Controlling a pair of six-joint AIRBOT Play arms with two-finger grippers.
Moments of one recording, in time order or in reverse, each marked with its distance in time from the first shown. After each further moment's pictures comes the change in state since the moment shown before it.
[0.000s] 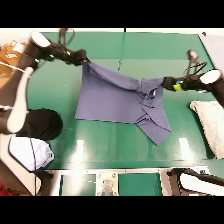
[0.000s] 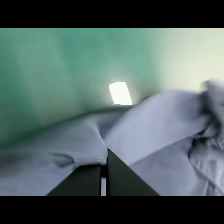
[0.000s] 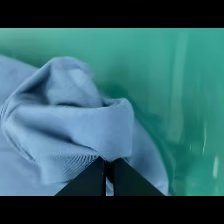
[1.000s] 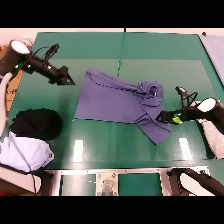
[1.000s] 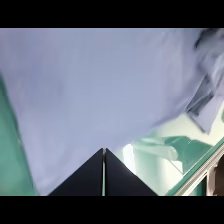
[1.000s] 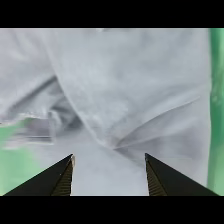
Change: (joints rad) left arm 0.172 0.264 -0.349 0.090 -0.415 -0.018; right arm -0.012 0.272 -0.427 -0.084 0.194 -0.068
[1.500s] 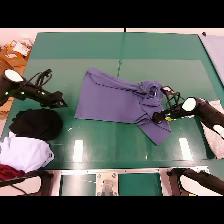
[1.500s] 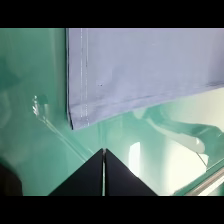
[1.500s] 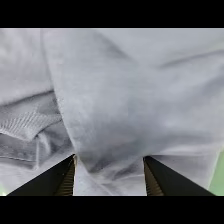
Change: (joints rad) left arm 0.061 0.270 -0.488 0.097 0.173 0.043; right arm 0.170 -0.116 0.060 -0.198 -0.093 0.001
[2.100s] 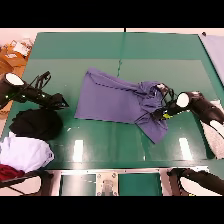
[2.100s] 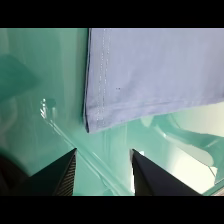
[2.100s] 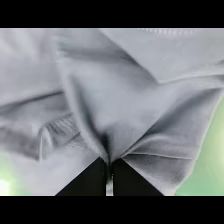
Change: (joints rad) left arm 0.003 0.014 -0.037 0.021 0.056 -0.022; right arm 0.087 0.007 0.117 -0.117 0.153 0.161
